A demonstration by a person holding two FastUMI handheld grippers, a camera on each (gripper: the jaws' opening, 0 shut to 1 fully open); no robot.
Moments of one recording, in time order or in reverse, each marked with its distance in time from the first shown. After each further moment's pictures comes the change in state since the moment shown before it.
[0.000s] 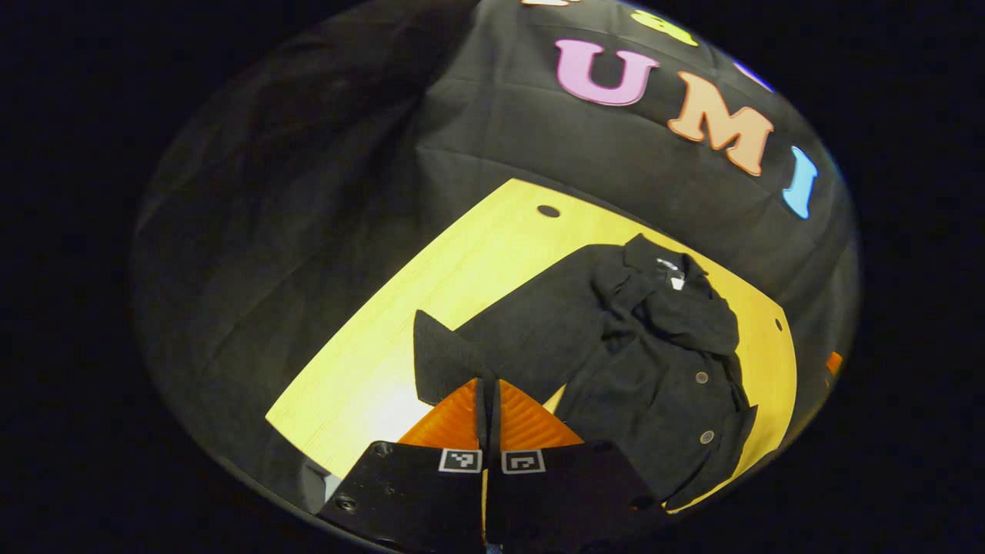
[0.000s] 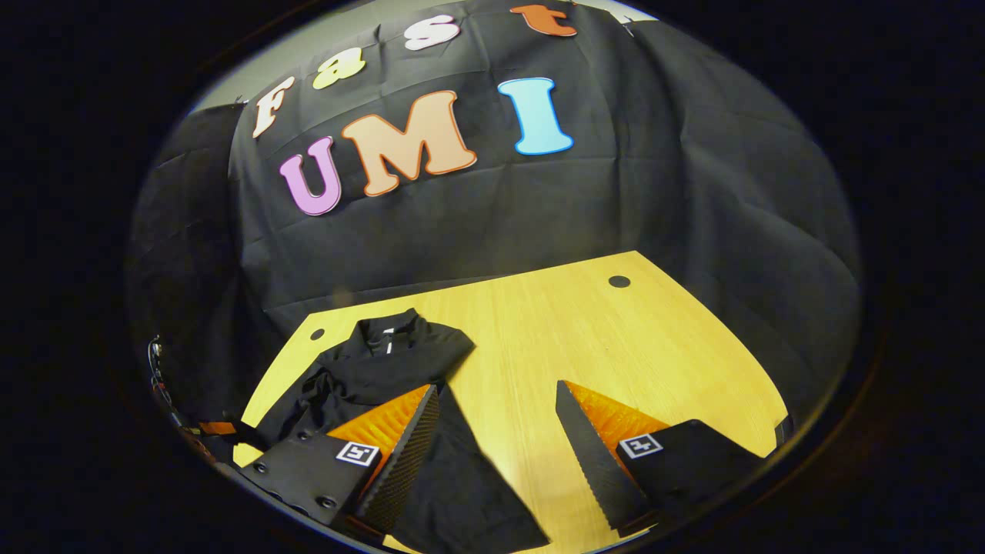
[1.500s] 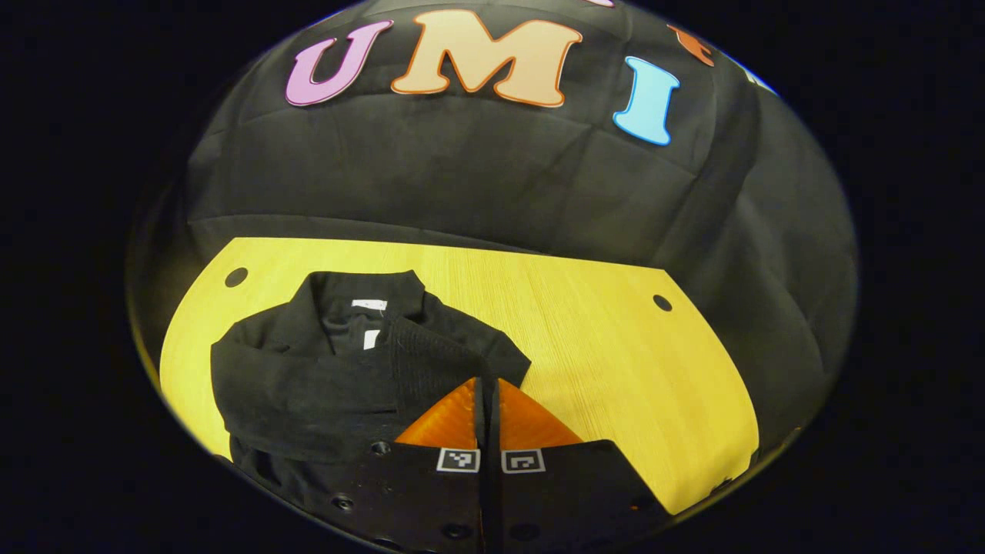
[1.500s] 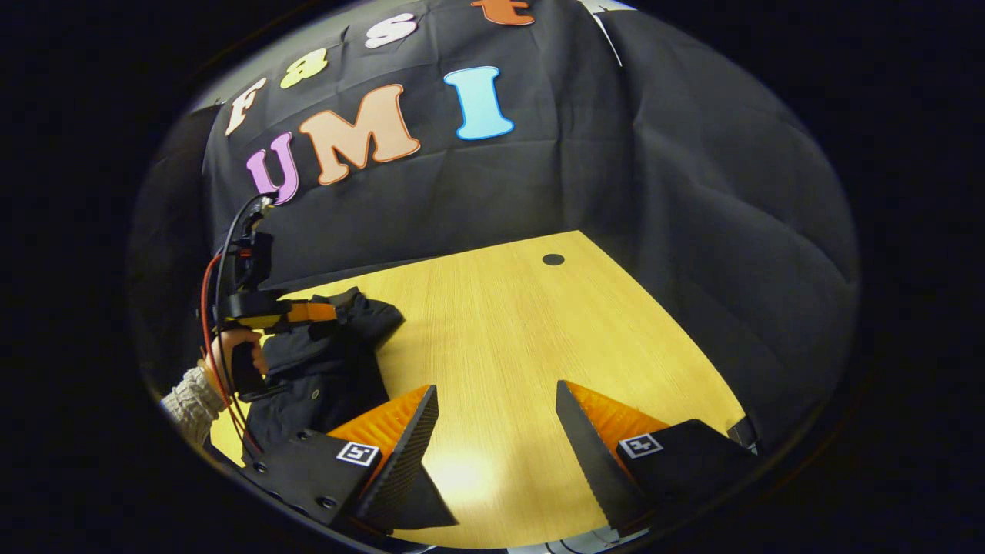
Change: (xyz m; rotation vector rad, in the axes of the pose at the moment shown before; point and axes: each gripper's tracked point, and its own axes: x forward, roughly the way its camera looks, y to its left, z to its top) left arm 0.107 -0.413 0.017 0.288 -0.008 -0.449; right arm -0.031 -0.099 -0.031 -0.006 0.082 -0.086
